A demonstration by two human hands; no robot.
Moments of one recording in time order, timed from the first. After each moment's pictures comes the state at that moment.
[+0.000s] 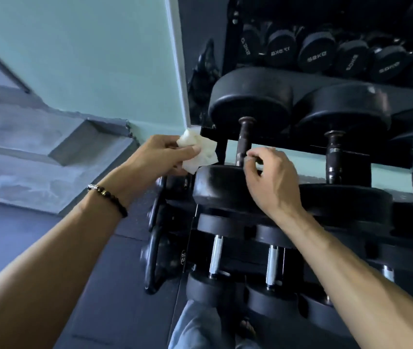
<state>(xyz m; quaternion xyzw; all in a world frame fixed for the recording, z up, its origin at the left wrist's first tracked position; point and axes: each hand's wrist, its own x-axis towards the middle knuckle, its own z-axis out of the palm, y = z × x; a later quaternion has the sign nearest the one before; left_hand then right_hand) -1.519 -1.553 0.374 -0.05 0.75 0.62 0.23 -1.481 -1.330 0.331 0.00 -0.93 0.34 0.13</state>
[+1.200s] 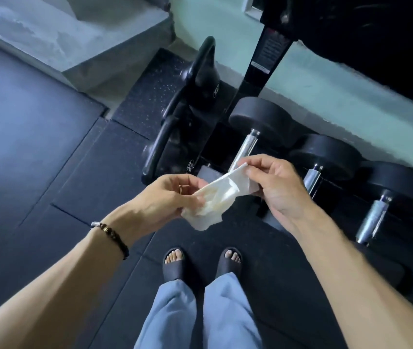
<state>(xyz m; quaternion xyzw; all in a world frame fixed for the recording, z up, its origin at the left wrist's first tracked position) -1.201 -1.568 0.107 -0.21 0.55 0.74 0.32 -1.271 -1.359 0.126 -0.10 -0.76 0.58 -0.29</state>
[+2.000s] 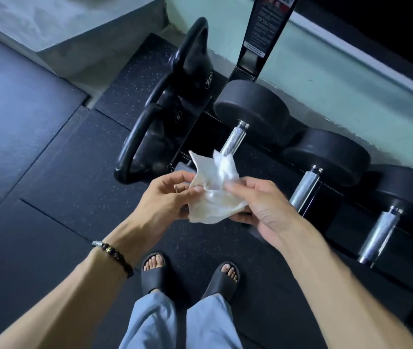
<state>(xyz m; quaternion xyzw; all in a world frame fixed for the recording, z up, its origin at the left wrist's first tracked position) -1.219 -1.491 0.053 -0.30 0.55 0.76 0.18 -1.281 -1.315 0.057 -0.17 -0.67 0.58 -0.42</state>
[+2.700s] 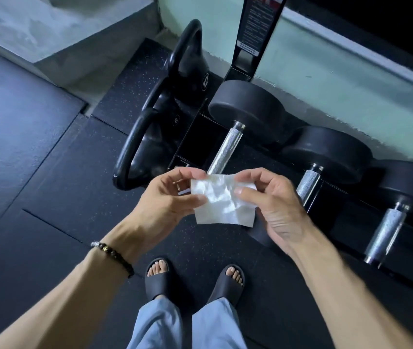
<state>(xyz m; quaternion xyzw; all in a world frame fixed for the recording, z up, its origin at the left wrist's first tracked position) -1.230 -1.490 0.042 -0.25 0.47 0.83 0.17 -1.282 -1.298 0.055 -0.10 -0.68 0.66 -0.30</state>
